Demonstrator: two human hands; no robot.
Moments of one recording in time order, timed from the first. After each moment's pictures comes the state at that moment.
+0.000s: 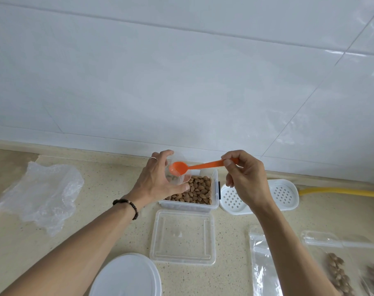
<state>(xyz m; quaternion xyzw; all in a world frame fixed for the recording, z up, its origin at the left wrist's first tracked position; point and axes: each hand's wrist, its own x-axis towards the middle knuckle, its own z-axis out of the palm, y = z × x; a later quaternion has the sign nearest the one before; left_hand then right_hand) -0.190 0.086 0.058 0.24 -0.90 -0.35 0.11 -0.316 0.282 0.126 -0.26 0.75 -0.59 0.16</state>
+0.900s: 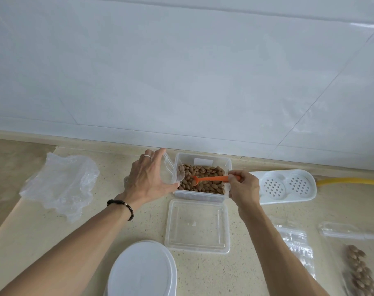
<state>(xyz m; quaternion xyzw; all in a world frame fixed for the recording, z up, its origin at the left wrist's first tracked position) -0.147 0.070 0.050 0.29 -0.94 -0.17 0.09 -0.294 0.264 0.039 0.00 0.81 -0.55 0.19</state>
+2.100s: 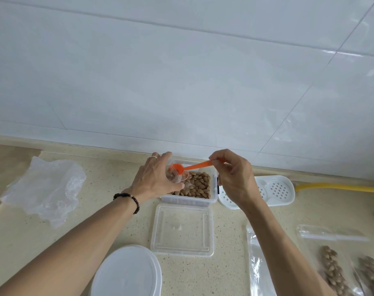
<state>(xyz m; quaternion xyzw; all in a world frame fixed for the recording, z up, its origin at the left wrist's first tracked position) -0.185 0.090 0.064 0.28 -0.92 -0.27 0.02 -0.298 0.276 0.124 -0.32 0.79 -0.50 0.11</state>
